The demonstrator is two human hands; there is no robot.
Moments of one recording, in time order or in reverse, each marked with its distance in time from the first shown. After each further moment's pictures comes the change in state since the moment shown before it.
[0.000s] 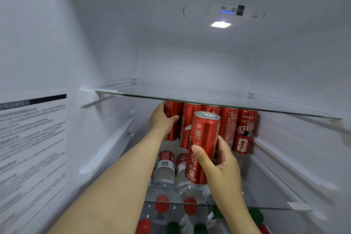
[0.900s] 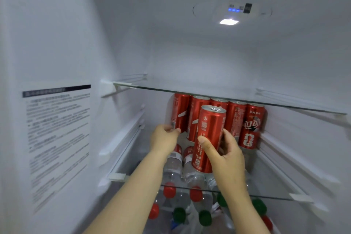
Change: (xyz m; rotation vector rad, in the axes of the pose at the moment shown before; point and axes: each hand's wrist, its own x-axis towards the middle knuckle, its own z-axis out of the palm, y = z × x) left_hand -0.093 -0.002 -0.028 -0.154 0.007 -0.244; right_hand -0.001 0.003 0.001 -0.088 0.065 0.041
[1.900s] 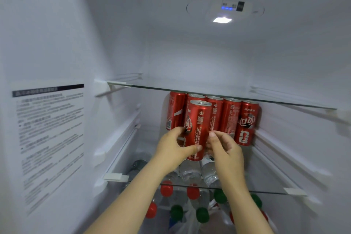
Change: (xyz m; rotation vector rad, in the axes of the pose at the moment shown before) left_hand -0.038 0.002 0.001 0.139 -0.336 0.282; right_hand 0.007 0.002 -0.007 0.037 0.064 0.072
